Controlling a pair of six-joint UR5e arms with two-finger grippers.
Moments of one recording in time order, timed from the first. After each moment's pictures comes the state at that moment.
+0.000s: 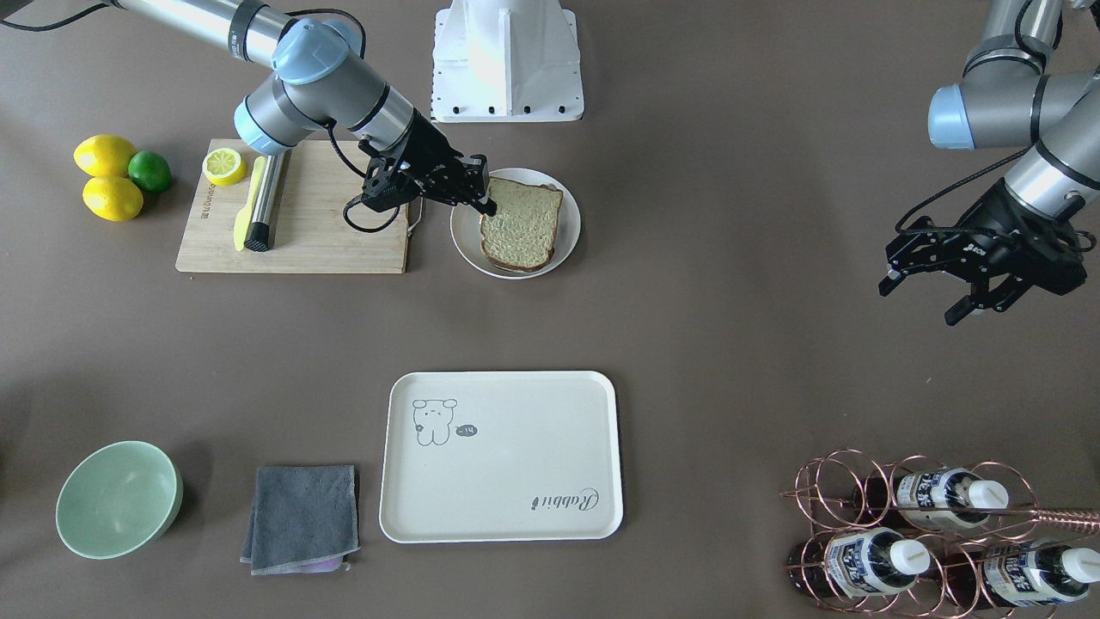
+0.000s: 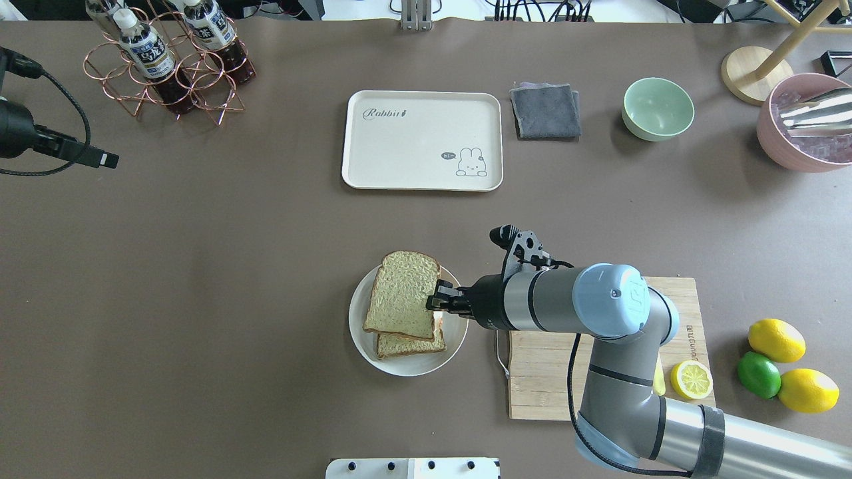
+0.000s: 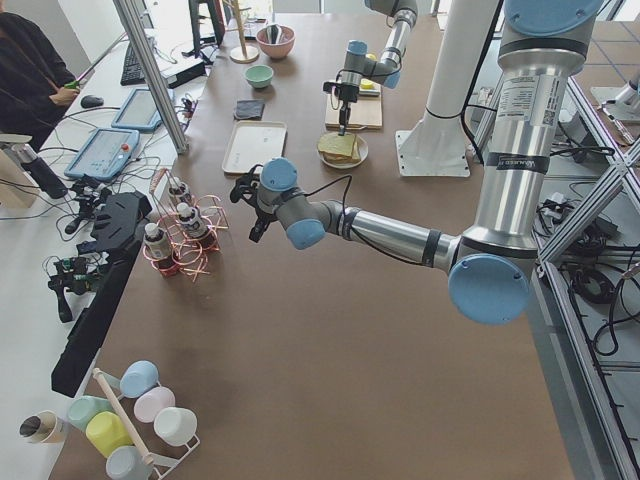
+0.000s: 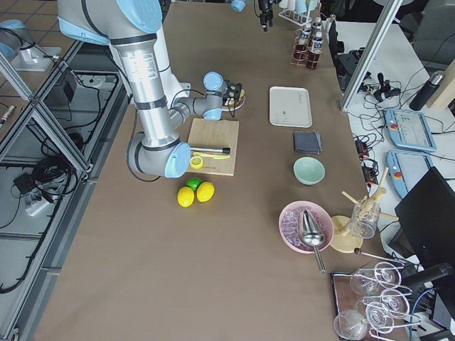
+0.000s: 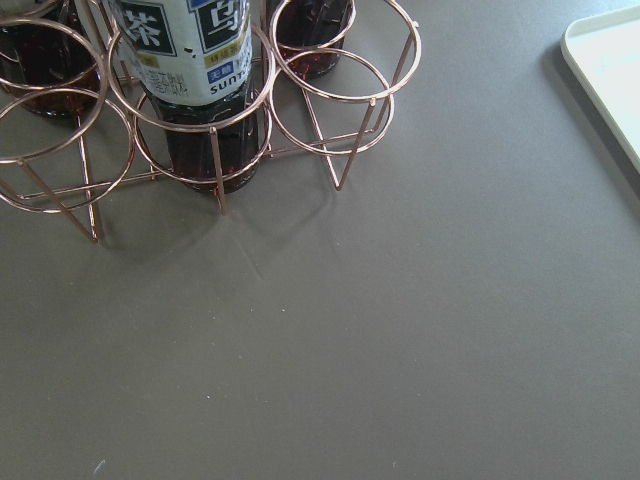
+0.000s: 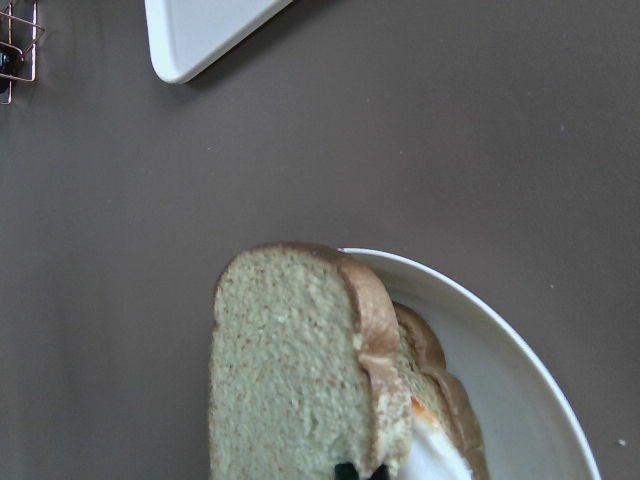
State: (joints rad) left arm -1.11 -1.69 -1.65 -2.31 -2.25 -0.55; right arm 0.36 -1.17 1.65 -0.60 1.76 1.71
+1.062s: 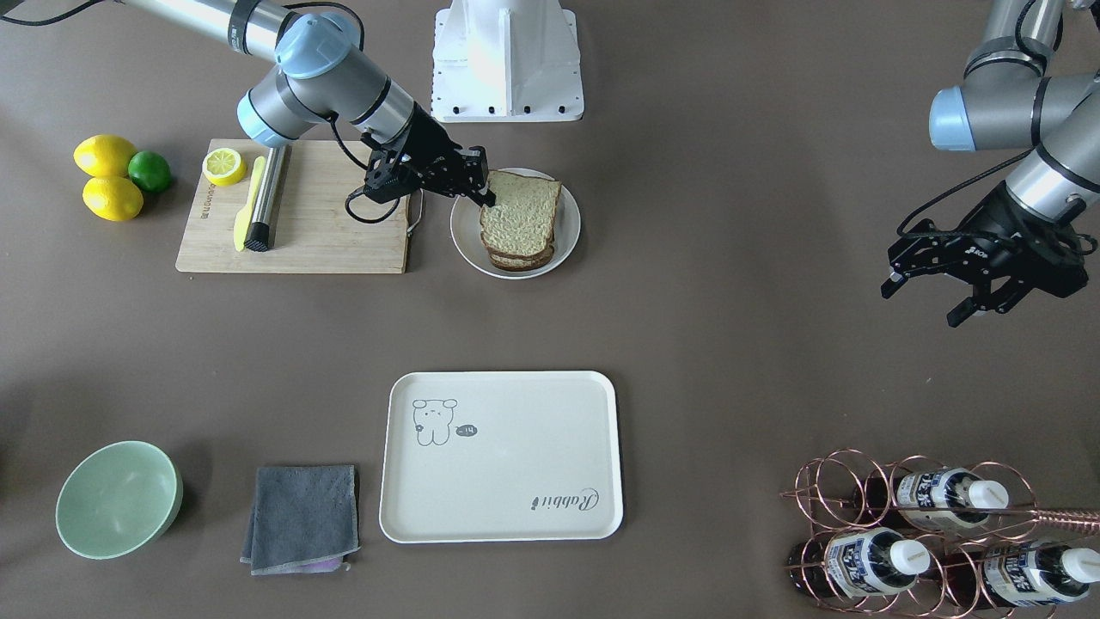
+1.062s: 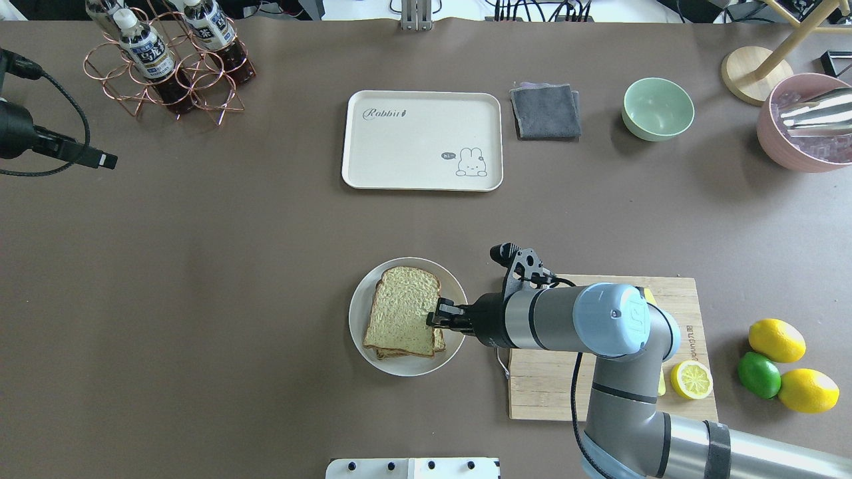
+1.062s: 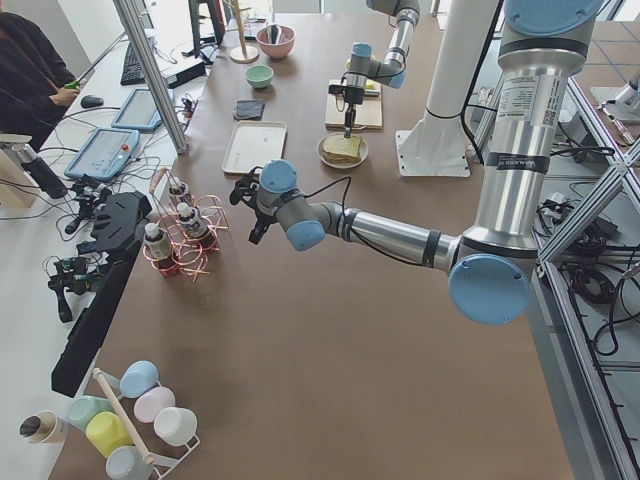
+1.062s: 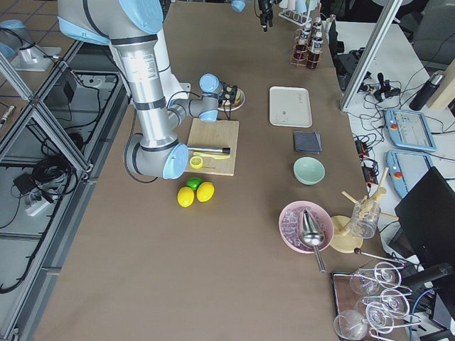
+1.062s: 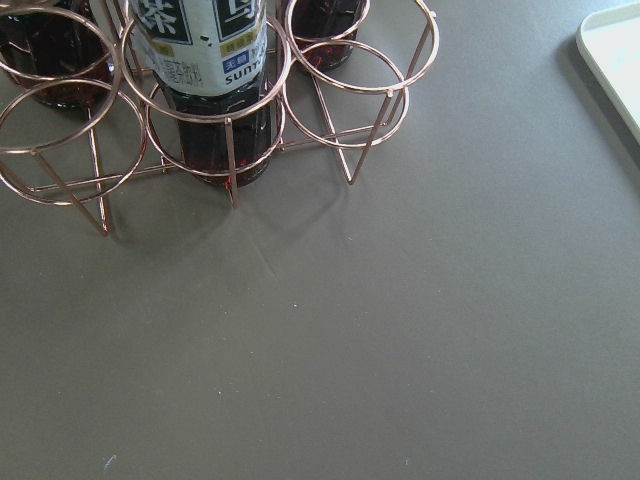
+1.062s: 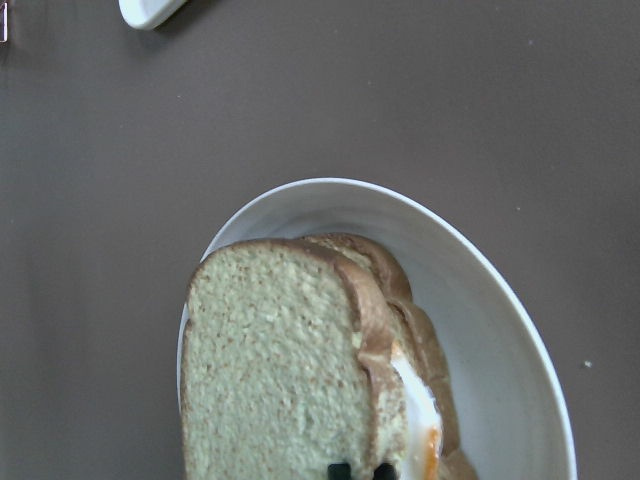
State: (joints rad) left arm -1.11 -1.69 -1.64 -2.31 -2.25 -0.55; right arm 0.33 -1.19 1.66 -0.60 1.73 1.71
